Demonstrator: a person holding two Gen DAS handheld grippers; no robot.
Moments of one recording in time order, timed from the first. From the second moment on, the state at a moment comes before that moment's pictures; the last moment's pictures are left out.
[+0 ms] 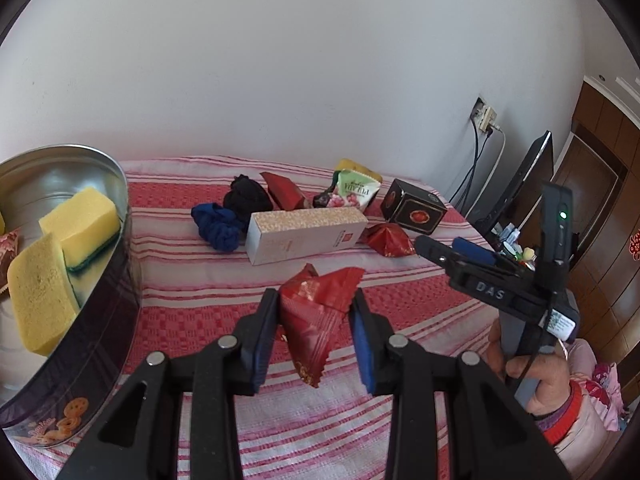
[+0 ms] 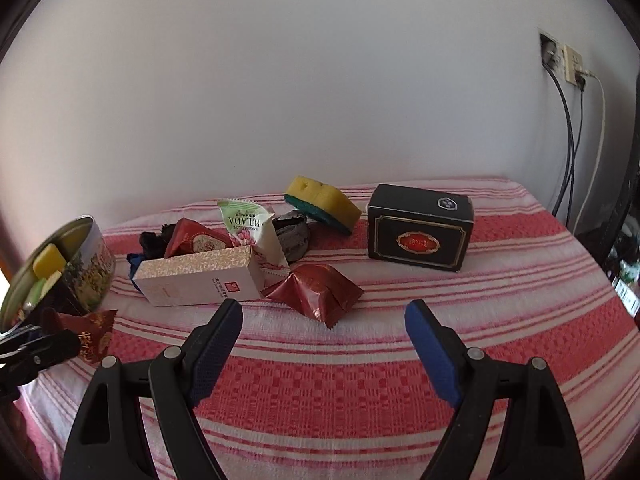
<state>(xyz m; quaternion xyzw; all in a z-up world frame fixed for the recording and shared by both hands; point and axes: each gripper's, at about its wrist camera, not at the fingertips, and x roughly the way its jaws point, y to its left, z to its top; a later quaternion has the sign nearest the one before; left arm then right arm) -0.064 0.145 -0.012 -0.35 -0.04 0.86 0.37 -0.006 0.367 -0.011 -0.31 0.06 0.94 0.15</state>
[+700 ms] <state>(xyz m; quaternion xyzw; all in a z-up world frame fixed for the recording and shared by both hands) -0.068 0.144 -0.010 -0.34 -0.03 0.87 0.36 -0.030 0.404 -0.024 -0.34 0.12 0.93 0.12</state>
